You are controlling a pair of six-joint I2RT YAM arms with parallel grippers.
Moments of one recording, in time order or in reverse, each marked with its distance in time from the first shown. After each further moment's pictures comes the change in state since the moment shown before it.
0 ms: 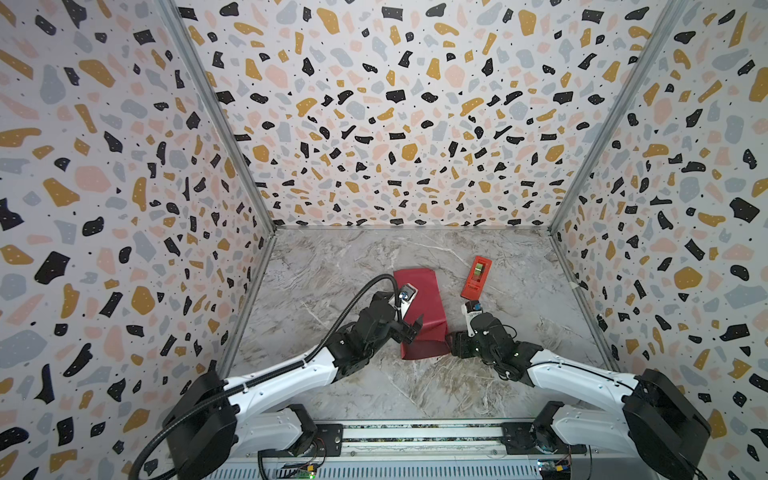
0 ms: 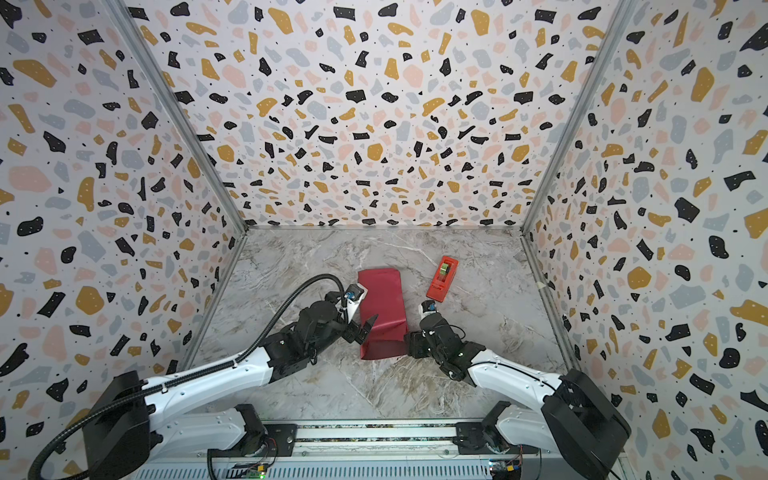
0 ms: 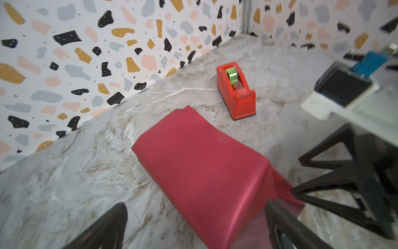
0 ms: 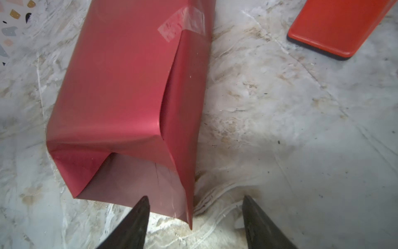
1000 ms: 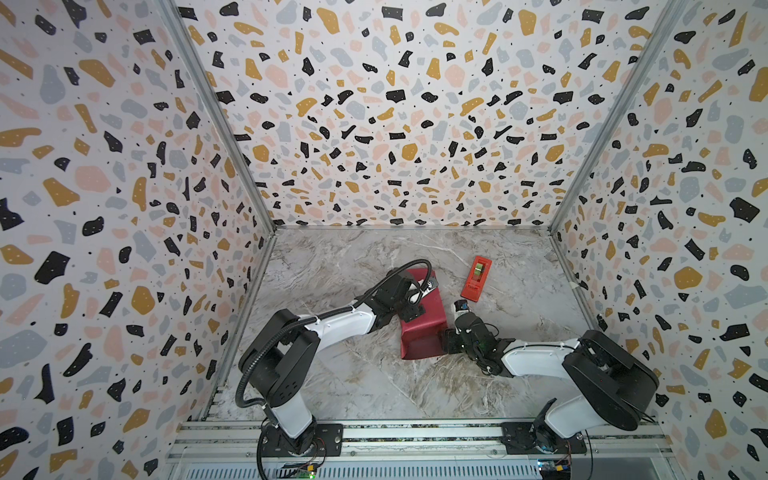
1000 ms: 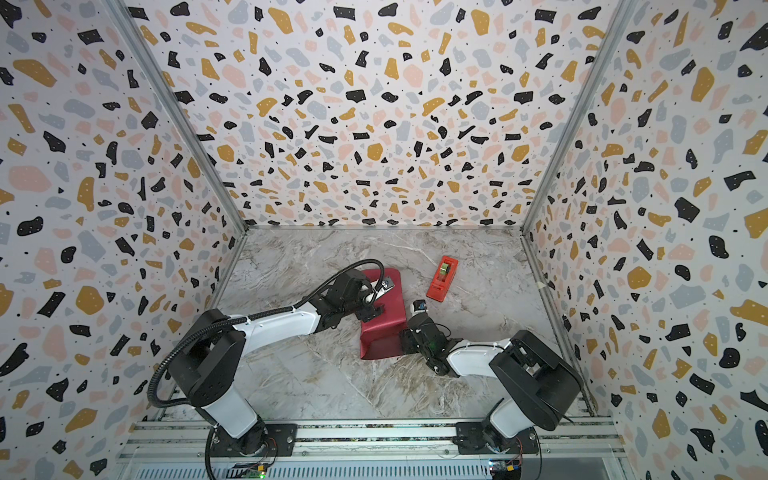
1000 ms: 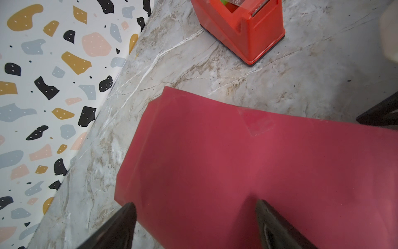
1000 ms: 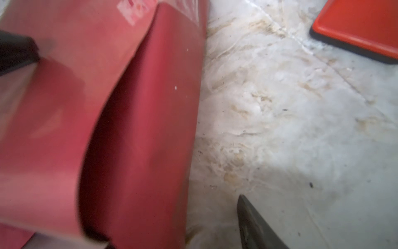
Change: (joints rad) left arm 0.114 0.444 0.304 -0.091 0.168 0.455; right arm 0.015 0.309 0.024 0.288 0.110 0.010
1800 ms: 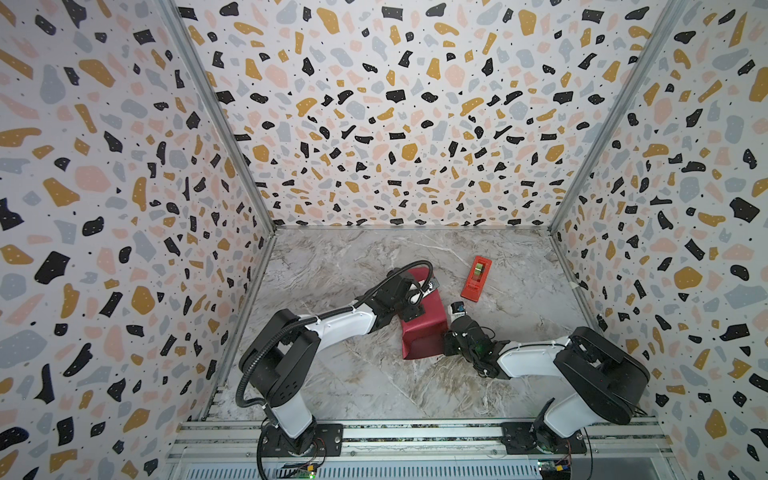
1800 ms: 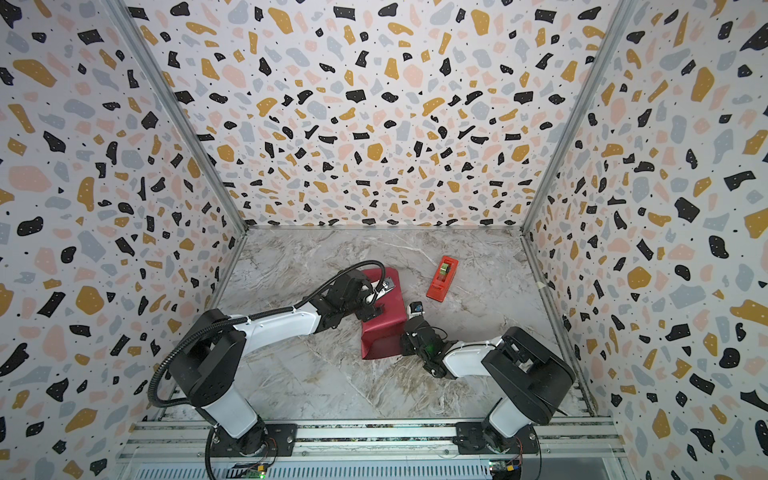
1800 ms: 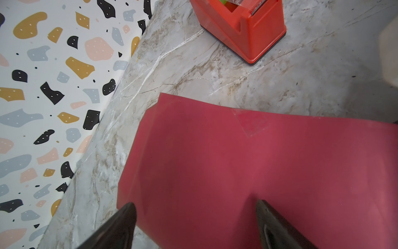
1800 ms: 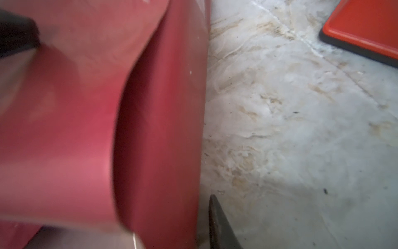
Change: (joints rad) left arm -0.003 0.001 0.000 0.006 -0.005 0.021; right arm 0.035 0.034 -0.011 0.049 0.045 -0.008
